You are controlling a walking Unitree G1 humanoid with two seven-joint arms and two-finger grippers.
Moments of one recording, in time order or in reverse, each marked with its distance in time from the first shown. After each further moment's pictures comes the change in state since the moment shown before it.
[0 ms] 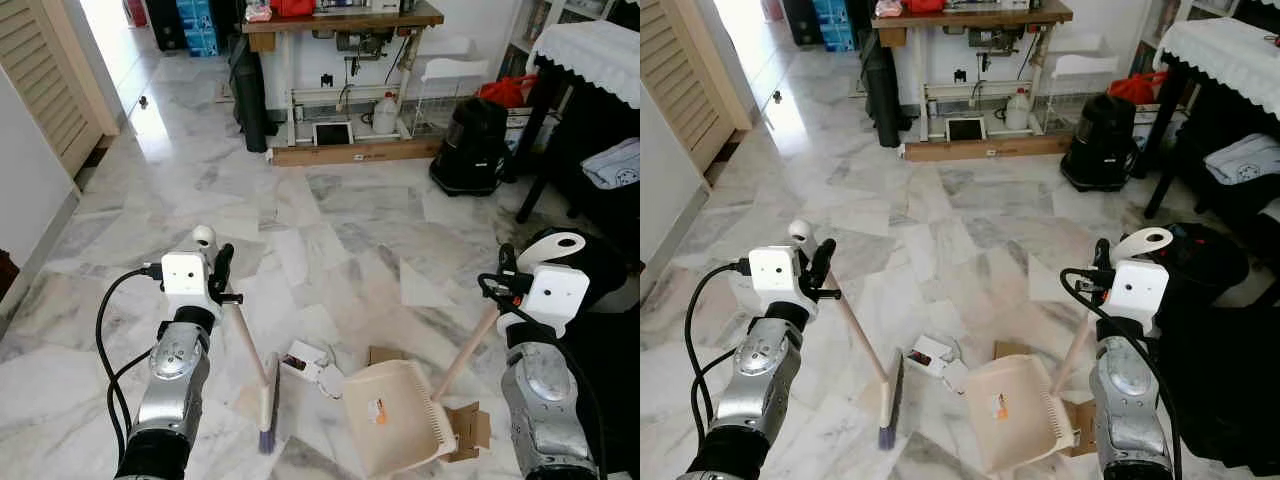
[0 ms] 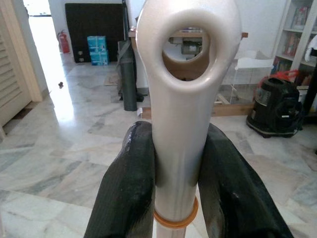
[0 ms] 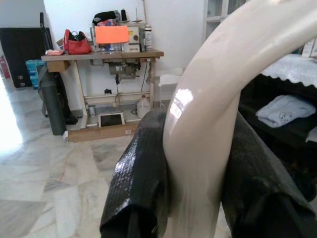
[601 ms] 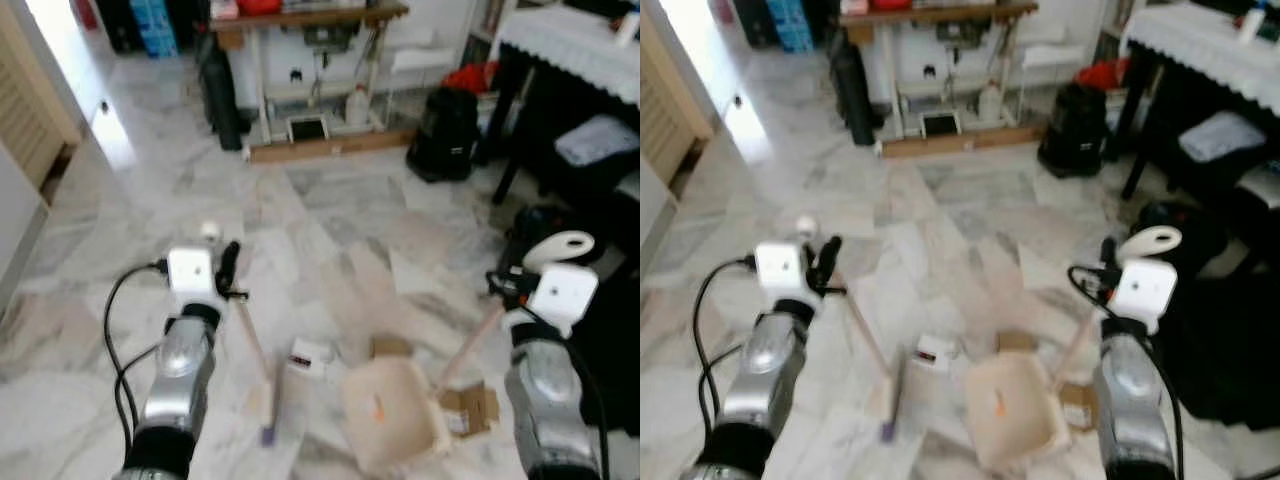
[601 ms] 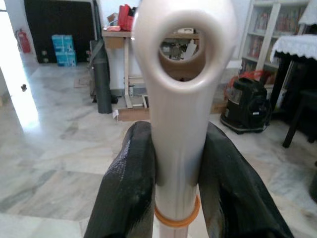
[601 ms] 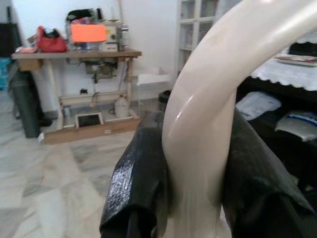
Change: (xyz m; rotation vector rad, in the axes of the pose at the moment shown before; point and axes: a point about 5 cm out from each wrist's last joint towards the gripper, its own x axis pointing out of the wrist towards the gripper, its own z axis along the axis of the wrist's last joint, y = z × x) left arm 0.003 -0.008 0.003 -0.023 -0.011 -0.027; right arm 0.001 -0.003 0.000 -0.003 0.003 -0.017
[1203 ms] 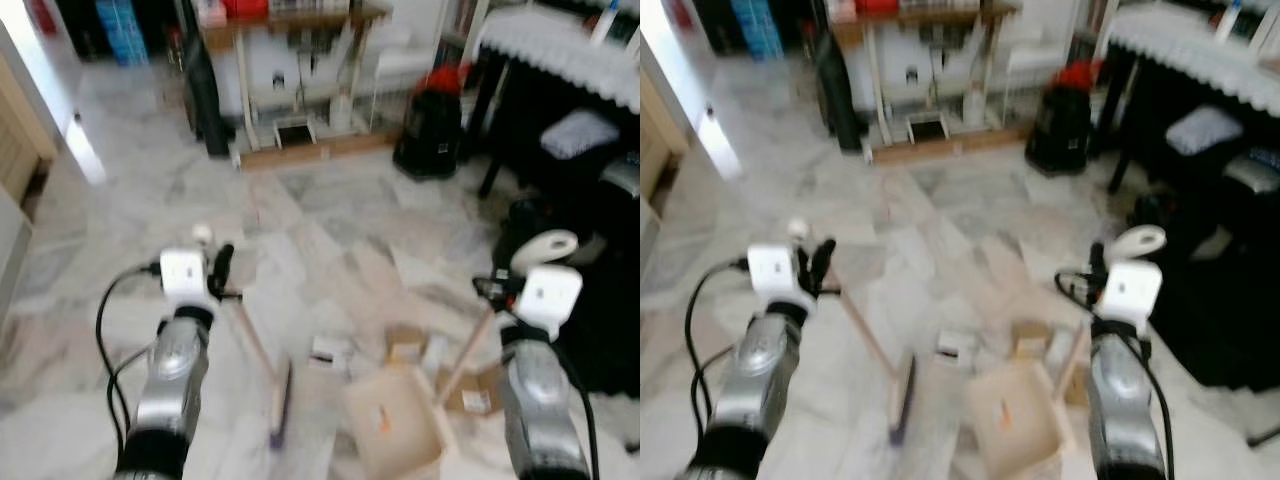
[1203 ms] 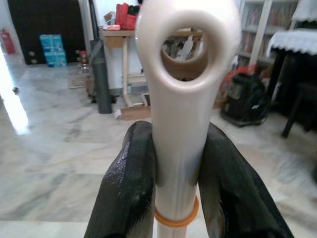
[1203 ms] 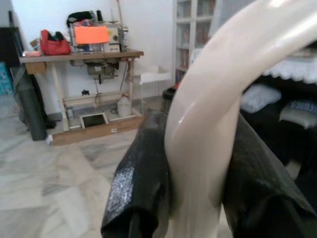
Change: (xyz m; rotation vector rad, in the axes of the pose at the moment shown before) left arm -0.002 0.012 0.001 0.040 0.009 0.018; right arm 0.000 0.015 0.001 0.030 -0.004 0.034
